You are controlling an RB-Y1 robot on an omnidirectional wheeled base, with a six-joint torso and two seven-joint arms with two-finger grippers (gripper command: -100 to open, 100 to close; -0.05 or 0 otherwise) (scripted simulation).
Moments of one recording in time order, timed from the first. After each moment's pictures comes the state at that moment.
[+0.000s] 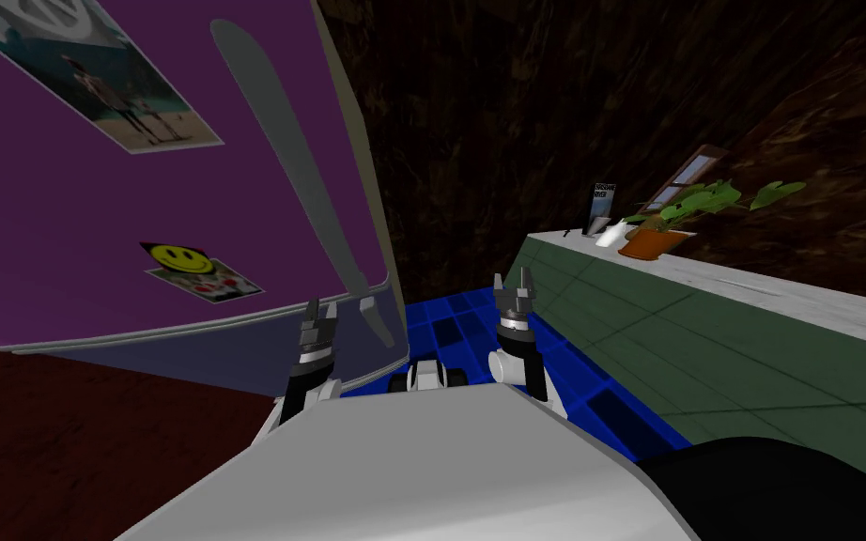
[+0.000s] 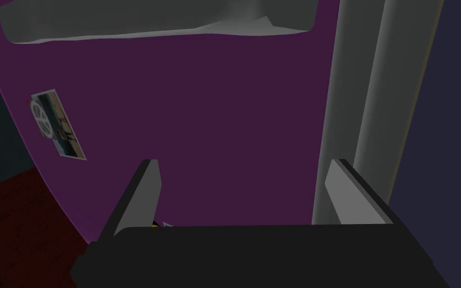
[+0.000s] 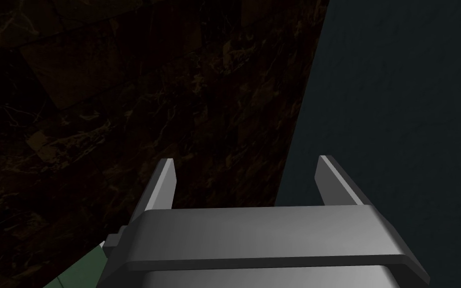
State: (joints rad) left arm 0.46 0.14 0.12 -1.85 0.07 -0.77 -0.01; right arm 0.47 -0.01 0.03 -2.21 -0.11 -0.54 -0.17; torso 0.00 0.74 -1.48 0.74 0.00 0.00
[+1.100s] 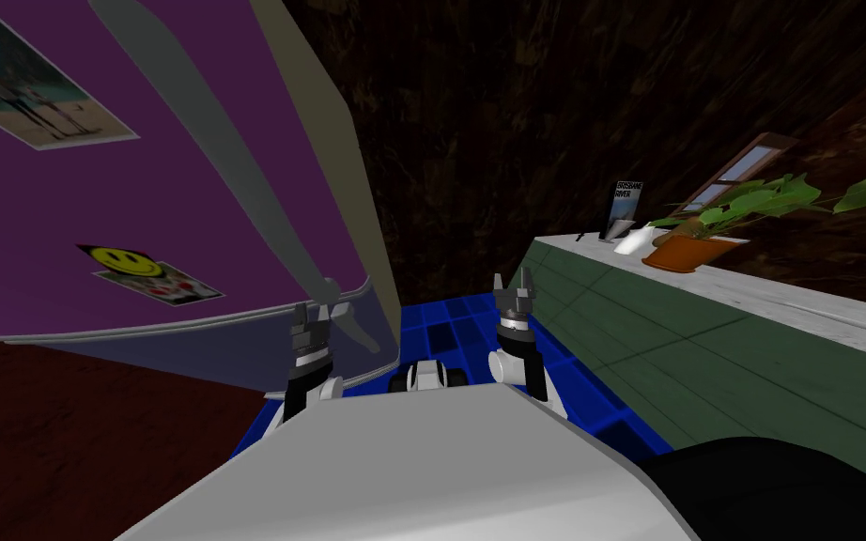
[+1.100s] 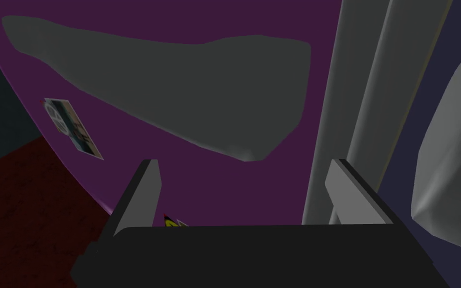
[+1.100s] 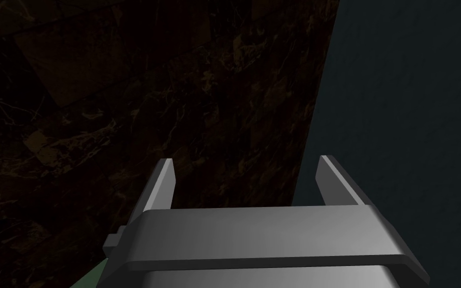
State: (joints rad) left arm 0.43 0.07 0.18 -1.79 0.13 -0.82 -0.02; right arm 0.47 -0.01 0.03 -2.21 -0.11 -0.54 -0.17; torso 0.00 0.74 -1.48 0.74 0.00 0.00
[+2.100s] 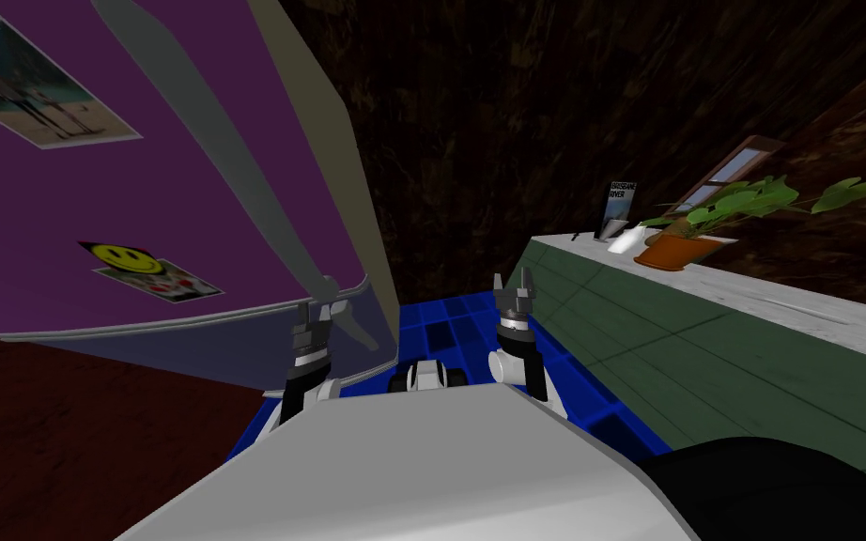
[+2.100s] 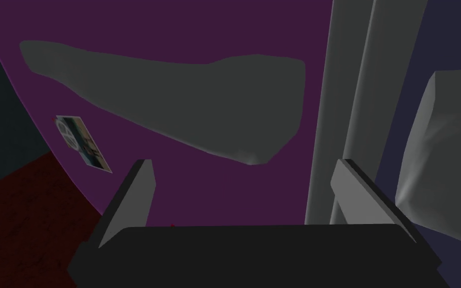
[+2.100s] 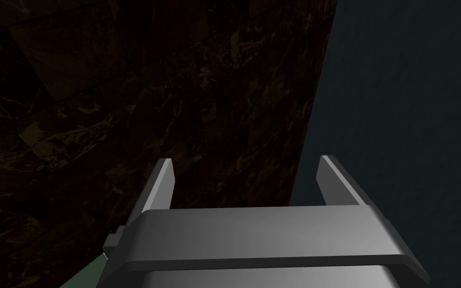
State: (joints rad) left arm 0.43 0.11 0.17 -1.77 0.12 -0.82 -0.03; right arm 0.47 -0.01 0.03 -2.21 -0.11 -0.54 -0.17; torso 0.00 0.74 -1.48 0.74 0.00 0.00
